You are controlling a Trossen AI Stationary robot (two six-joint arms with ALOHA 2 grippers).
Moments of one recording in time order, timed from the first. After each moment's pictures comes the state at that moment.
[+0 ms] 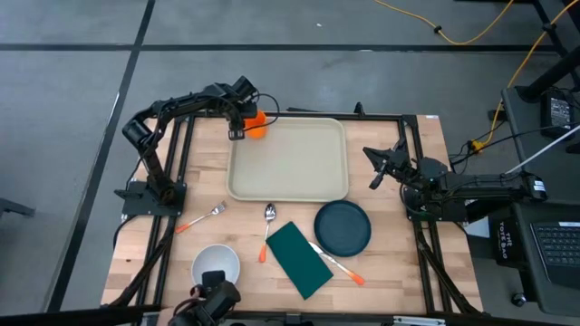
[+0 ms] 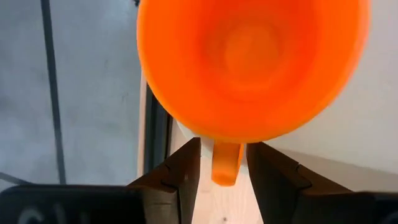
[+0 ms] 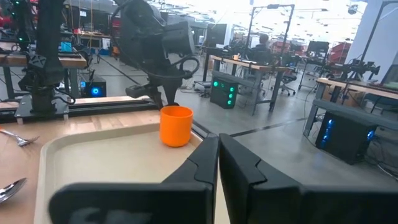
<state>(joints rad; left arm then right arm) 0.84 1.75 1.28 -0.78 -0.13 0.74 -0.08 0.44 0.12 0.39 0.51 -0.14</state>
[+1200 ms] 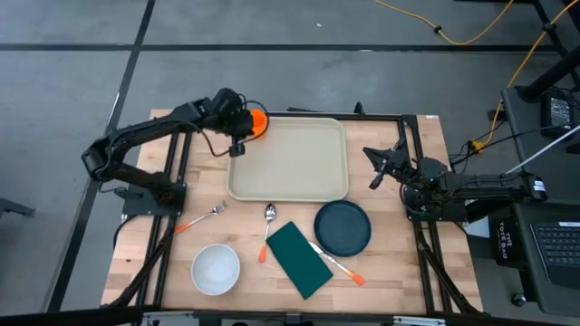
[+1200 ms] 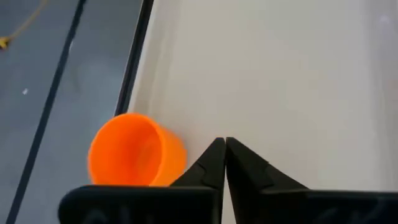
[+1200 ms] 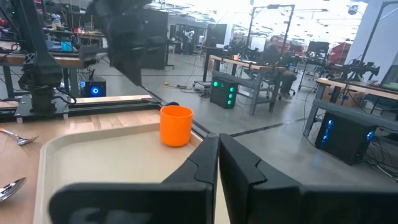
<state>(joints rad) 0.64 1.31 1.01 -0.57 0.15 0.51 -0.08 0.44 0.12 0.39 0.51 -0.14</state>
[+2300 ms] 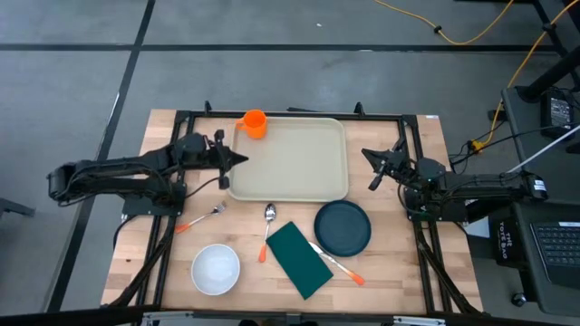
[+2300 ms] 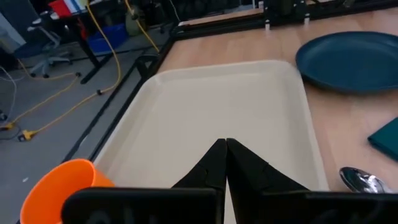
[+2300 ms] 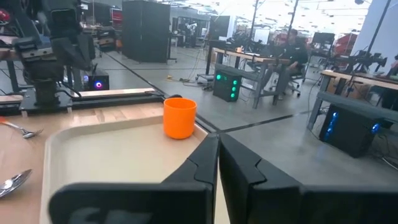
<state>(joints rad) 0.34 0.76 0.43 -0.03 0.04 0.25 -0.08 0.45 0.12 0.37 0.50 -0.11</state>
